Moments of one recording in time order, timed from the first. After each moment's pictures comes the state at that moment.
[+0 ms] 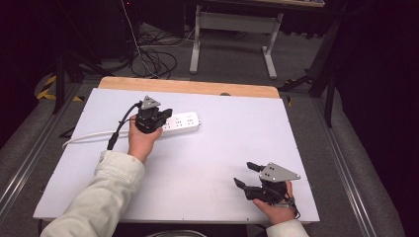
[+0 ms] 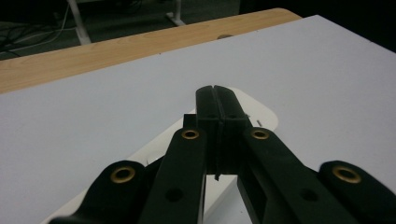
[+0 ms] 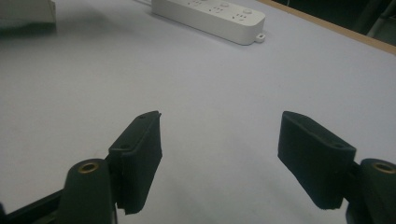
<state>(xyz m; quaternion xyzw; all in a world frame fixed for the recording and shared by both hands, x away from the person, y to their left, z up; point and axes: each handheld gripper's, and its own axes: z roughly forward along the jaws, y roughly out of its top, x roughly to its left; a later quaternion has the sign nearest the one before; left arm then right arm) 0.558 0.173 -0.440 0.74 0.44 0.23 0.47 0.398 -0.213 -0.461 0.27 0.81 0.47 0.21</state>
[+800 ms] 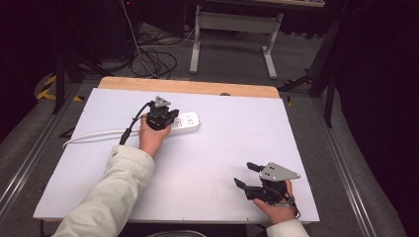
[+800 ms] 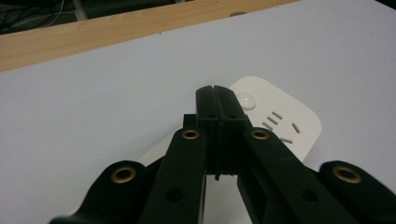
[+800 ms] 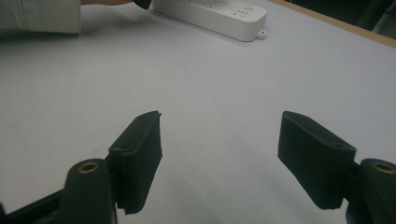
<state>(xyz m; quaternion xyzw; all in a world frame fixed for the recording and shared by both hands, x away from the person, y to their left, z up) 0.593 0.154 -0.468 0.74 0.45 0.21 0.44 0.400 -0.215 -0.463 0.27 0.81 0.47 0.20</state>
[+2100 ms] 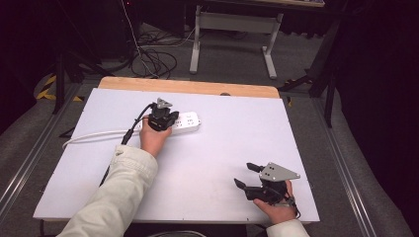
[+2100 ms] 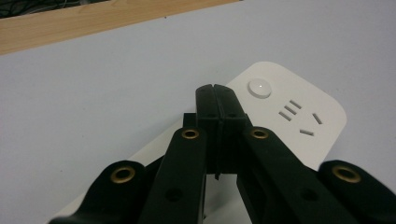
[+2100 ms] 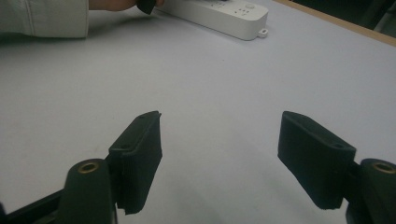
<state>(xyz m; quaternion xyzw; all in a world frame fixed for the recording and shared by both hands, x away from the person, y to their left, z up) 0.596 0.151 -0.478 0.75 0.46 0.21 0.42 0.400 -0.215 -0.464 0.27 0.82 0.47 0.20</state>
